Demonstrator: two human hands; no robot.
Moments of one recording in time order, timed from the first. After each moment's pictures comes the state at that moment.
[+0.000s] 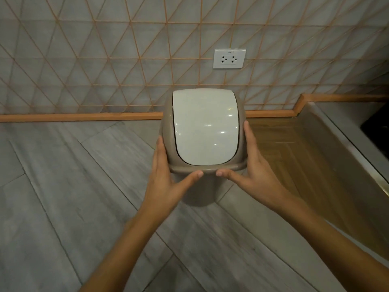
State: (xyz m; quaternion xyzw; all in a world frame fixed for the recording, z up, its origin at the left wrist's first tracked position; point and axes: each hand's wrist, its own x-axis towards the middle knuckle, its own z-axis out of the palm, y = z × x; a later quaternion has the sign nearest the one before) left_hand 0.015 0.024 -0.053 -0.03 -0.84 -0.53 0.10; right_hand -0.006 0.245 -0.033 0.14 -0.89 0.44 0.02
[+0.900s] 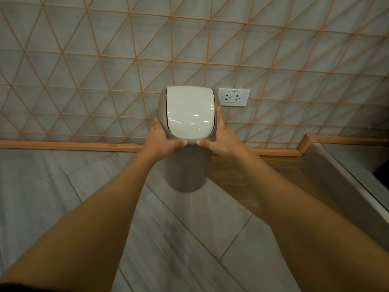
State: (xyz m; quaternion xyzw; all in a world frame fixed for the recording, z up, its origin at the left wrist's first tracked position) left_hand -0.215 -0.014 -0.033 0.02 -0.87 -0.49 0.06; right_hand -0.228 0.186 -0.012 0.10 -0.93 0.35 -0.01
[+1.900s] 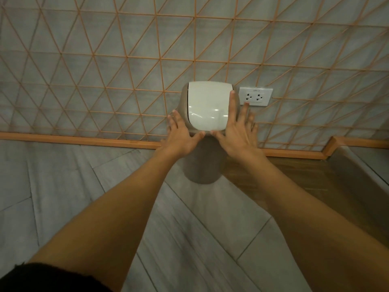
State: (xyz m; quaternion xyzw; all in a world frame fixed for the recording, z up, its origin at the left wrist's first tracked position) left_hand -0.197 -0.006 -0.013 0.05 -0.93 -0.35 0.03; right_hand -0.213 0.150 -0.003 0.06 -0.97 0.20 0.14
